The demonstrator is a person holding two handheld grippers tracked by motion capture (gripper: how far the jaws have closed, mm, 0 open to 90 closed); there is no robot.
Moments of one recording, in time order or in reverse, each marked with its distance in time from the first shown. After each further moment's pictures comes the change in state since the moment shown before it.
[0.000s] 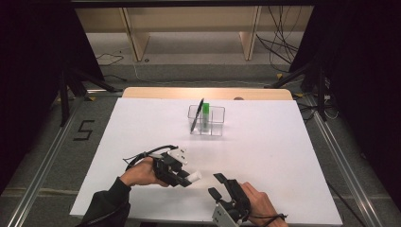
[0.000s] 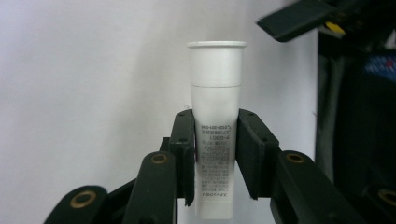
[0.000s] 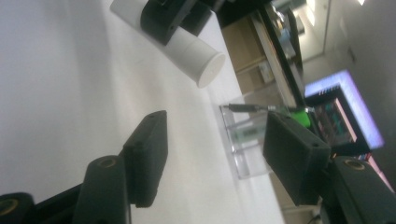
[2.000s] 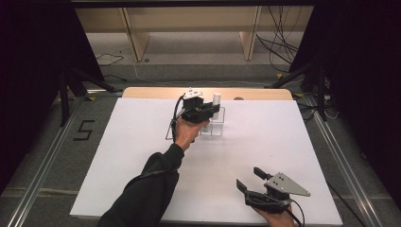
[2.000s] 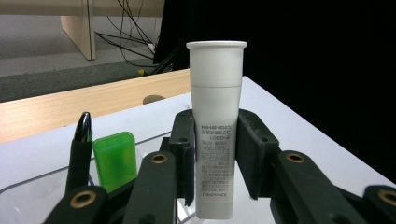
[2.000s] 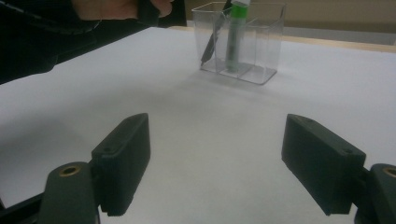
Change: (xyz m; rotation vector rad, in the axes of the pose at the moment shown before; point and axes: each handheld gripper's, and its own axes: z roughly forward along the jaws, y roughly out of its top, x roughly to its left) left arm 0.102 0.109 0.016 -0.691 0.436 -0.483; right arm -0.051 -0.070 -0.041 0.010 0.089 1.125
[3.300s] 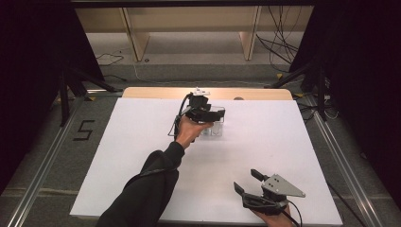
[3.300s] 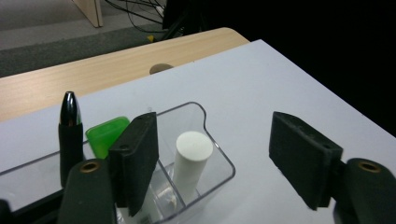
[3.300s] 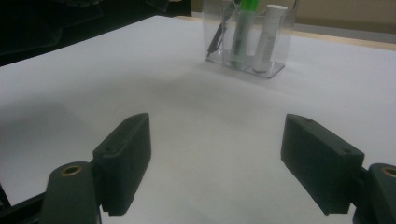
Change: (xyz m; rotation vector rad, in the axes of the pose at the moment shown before) left arm -0.004 0.006 0.007 0.171 0.032 0.026; right arm 0.005 -0.004 0.004 0.029 0.010 -0.046
